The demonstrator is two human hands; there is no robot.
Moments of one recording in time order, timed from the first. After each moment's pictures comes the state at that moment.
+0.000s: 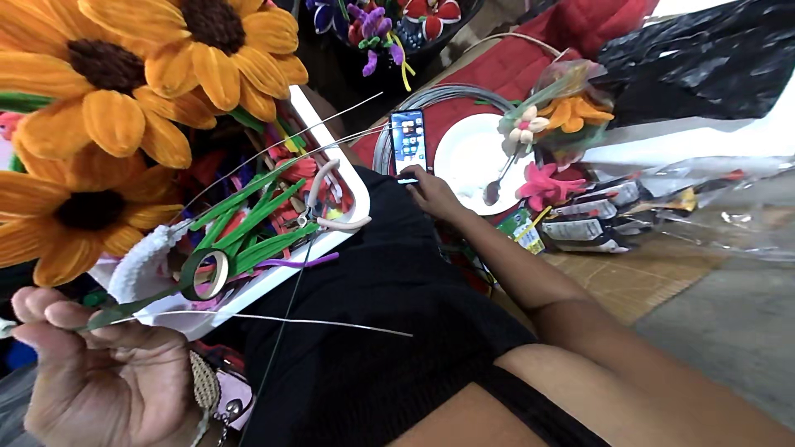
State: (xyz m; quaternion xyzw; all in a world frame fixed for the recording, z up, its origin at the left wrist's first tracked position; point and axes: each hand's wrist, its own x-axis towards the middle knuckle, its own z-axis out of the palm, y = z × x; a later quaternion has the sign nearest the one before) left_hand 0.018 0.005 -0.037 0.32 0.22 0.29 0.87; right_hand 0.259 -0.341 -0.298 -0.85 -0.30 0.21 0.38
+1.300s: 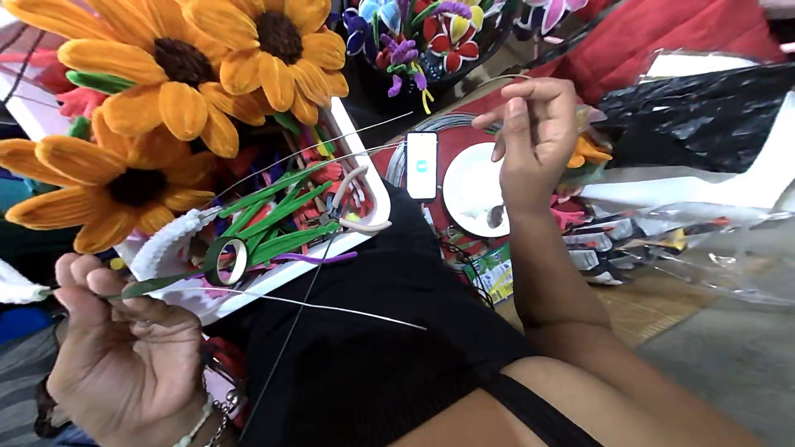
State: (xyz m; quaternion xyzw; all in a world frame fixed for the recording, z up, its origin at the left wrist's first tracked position) left_hand 0.018 0.002 -0.035 0.31 0.21 0.29 0.88; right_hand 0.303 -0.320 -0.106 -0.76 -0.26 -0.13 0.58
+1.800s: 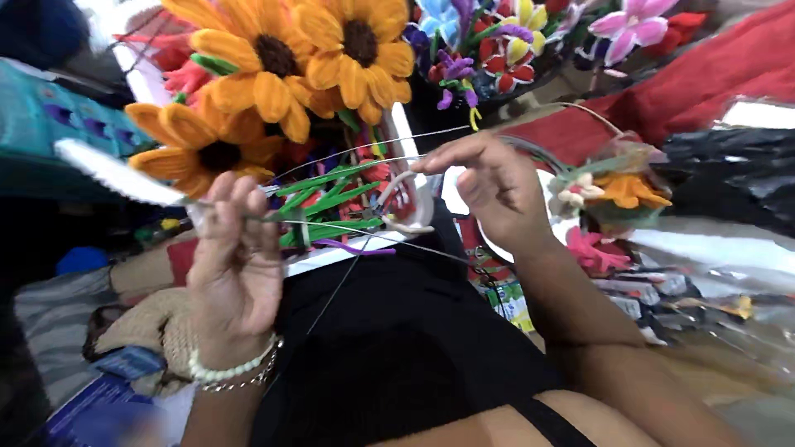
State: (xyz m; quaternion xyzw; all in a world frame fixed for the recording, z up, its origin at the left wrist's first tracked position) left_hand 0.066 -0.032 -0.023 0.44 0.20 0.25 0.84; right_hand 0.267 -0.252 -0.061 -0.63 -0.48 0.12 0.60
